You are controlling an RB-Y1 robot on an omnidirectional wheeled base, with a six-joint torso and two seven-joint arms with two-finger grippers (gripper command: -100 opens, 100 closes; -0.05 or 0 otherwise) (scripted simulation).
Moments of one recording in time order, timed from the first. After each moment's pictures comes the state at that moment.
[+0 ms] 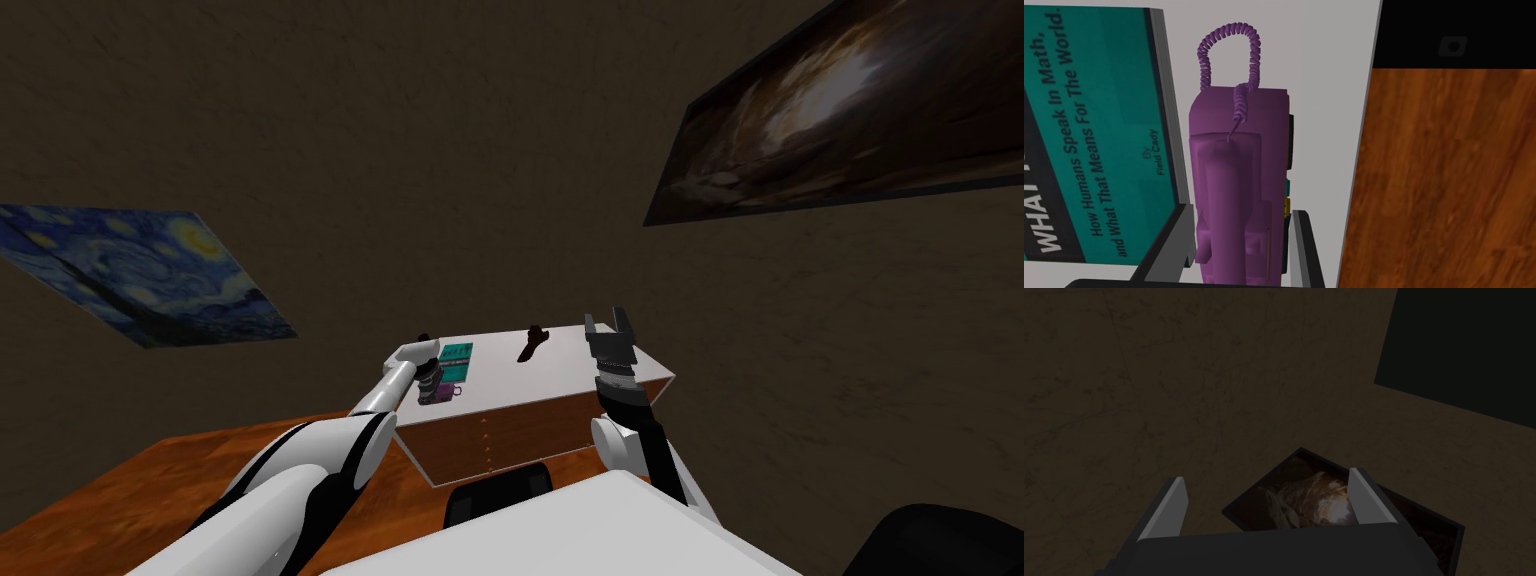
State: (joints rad) left arm -0.77 0.26 0.14 -0.64 0.21 1.36 -0.16; right arm 0.51 0.04 -0.07 -2.26 -0.02 -0.59 -0.14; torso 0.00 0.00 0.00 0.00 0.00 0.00
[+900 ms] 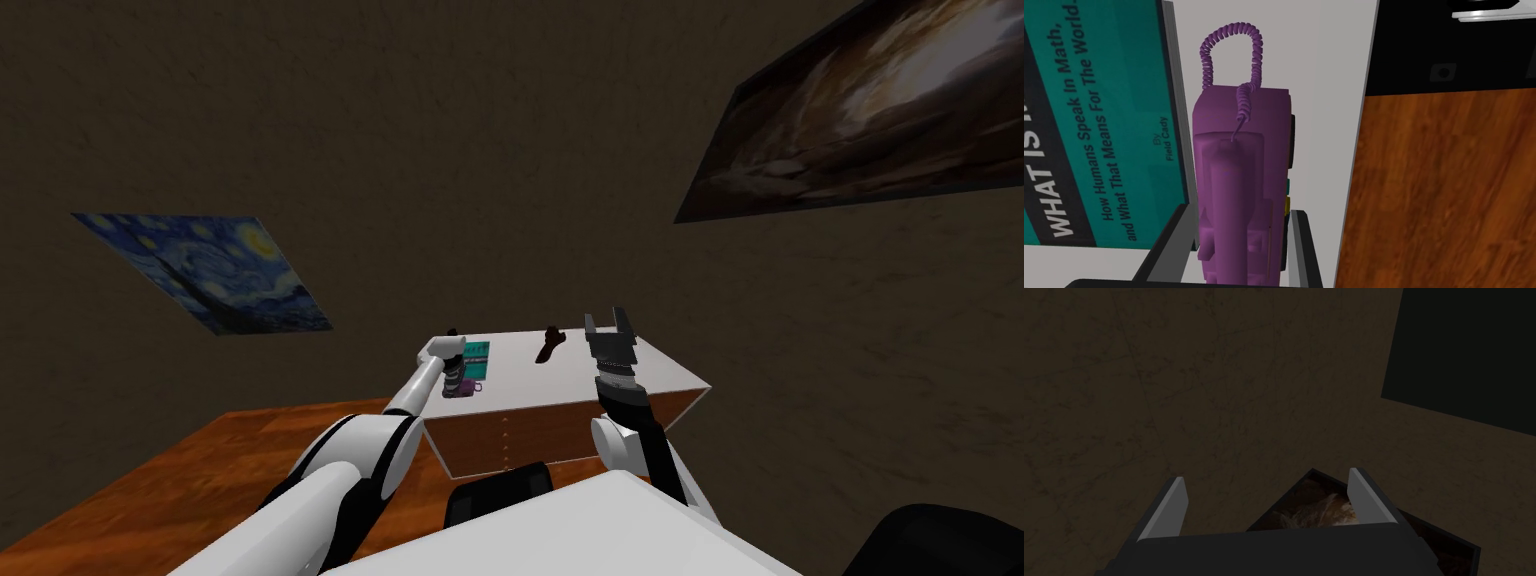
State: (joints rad) left arm -0.78 0.09 0.06 -0.76 0.14 1.45 -0.01; right arm 0.51 0.04 -0.07 -2.26 -0.02 -0.59 -0.14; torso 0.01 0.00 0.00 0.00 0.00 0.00
